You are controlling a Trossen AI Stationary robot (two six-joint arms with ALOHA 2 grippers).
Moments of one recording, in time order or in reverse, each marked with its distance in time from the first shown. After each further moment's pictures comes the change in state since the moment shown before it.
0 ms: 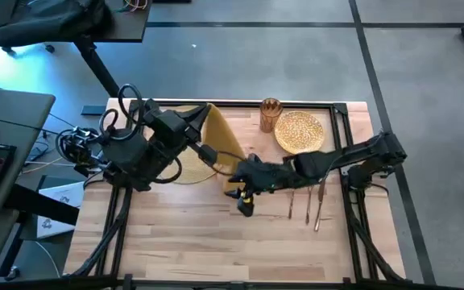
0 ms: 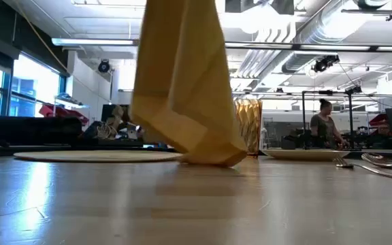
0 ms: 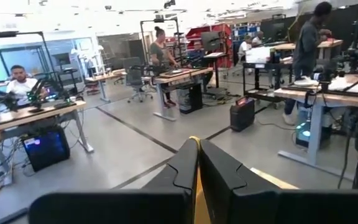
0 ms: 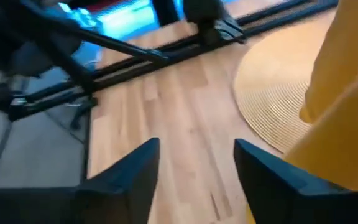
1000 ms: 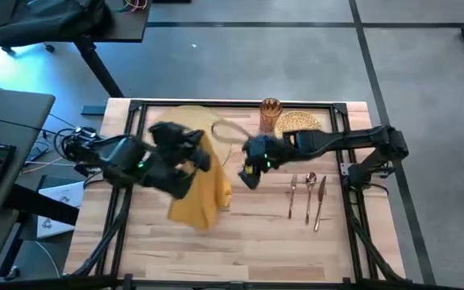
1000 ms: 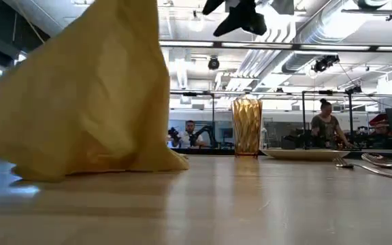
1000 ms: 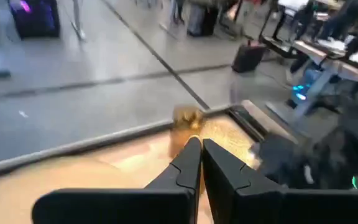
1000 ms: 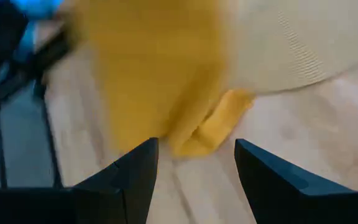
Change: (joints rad) left arm 0.101 -0.029 -0.163 -1.046 0.254 -1.448; right arm -0.173 -0.046 -0.095 -0.169 -0.303 0.012
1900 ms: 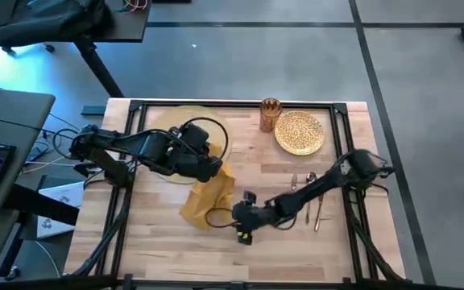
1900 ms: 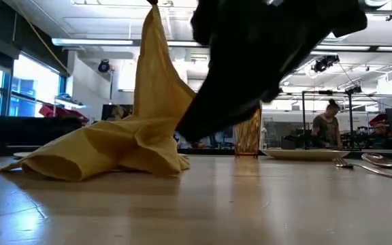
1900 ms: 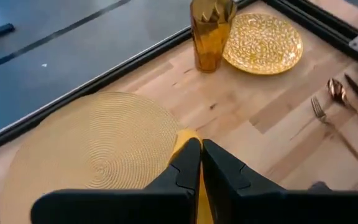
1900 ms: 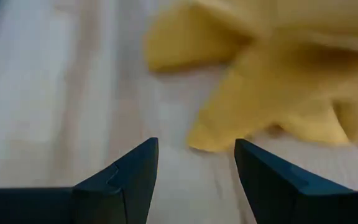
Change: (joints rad) left arm 0.121 0.005 -0.159 0.020 0.328 0.212; right arm 0.305 0.422 -0.259 0.663 0.372 -0.048
